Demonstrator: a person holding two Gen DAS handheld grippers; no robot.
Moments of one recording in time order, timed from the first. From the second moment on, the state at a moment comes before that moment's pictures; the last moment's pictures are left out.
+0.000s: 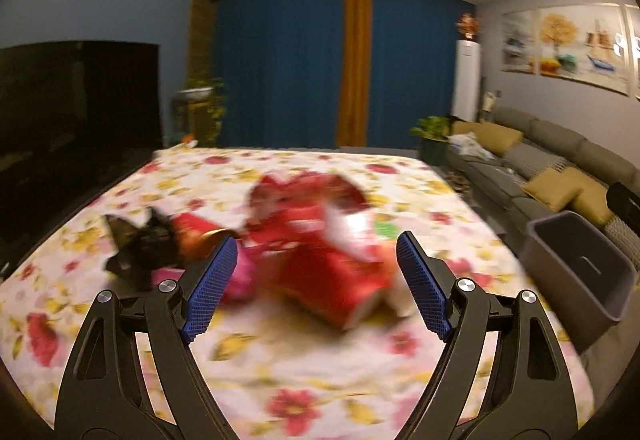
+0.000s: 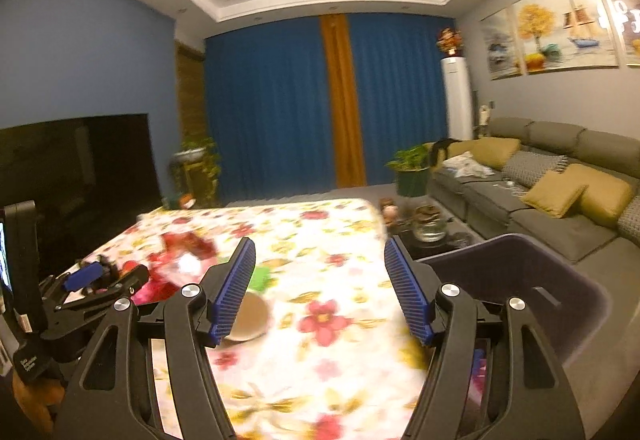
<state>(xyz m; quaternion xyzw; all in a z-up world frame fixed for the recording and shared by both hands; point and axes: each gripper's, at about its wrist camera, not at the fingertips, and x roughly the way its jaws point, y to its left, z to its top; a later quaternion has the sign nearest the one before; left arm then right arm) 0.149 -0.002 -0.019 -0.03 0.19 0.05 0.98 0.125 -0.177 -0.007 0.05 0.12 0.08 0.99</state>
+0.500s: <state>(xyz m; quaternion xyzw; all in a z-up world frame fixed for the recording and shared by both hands) 0.125 0.105 -0.023 -0.06 0.19 0.14 0.97 0.173 -0.037 -0.039 -0.01 0.18 0.18 0.97</state>
